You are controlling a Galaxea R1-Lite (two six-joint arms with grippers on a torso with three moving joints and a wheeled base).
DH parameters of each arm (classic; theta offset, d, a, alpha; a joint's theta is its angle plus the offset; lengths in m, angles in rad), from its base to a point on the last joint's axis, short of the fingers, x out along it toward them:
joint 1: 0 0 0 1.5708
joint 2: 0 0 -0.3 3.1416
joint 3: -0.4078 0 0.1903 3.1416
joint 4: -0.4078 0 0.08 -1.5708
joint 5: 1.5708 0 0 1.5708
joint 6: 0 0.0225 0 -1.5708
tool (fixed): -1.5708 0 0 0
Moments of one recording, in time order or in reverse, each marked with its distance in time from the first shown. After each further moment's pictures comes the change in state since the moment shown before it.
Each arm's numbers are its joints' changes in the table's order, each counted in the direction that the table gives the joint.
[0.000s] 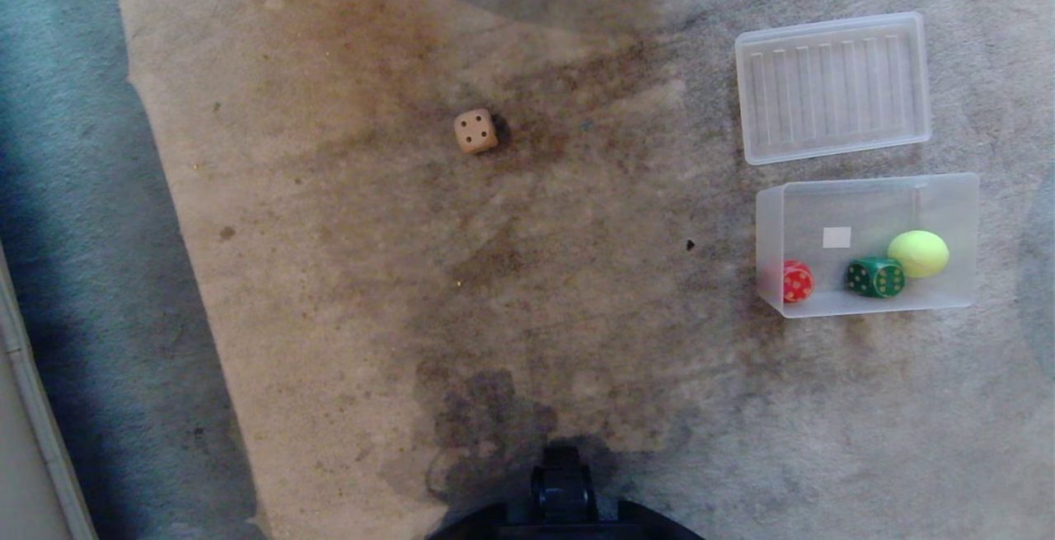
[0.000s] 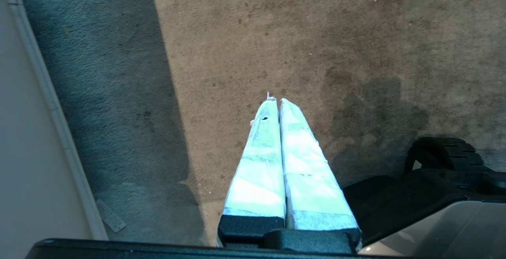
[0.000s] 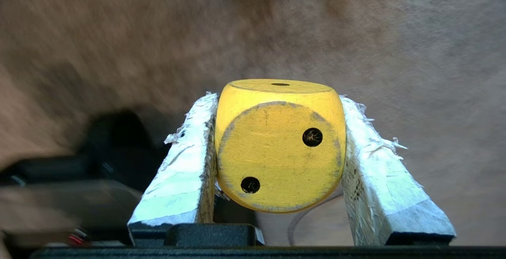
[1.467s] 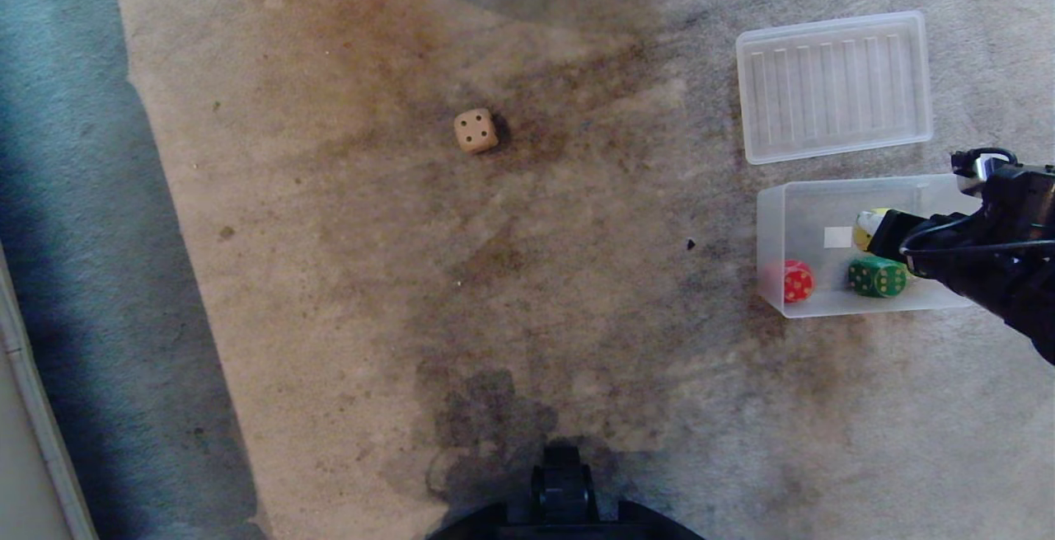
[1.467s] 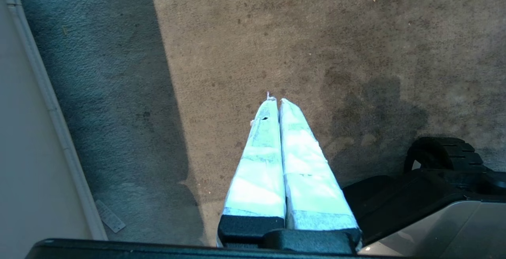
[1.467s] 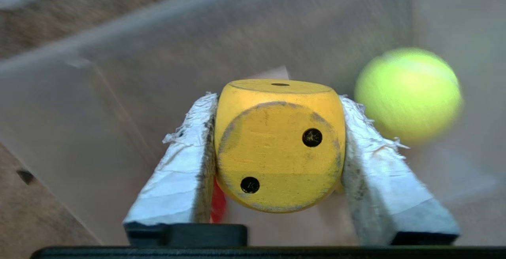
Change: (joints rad) left arm 0.000 0.000 0.000 0.000 0.000 0.000; right arm -0.140 -1.434 -0.462 1.041 -0.073 0.091
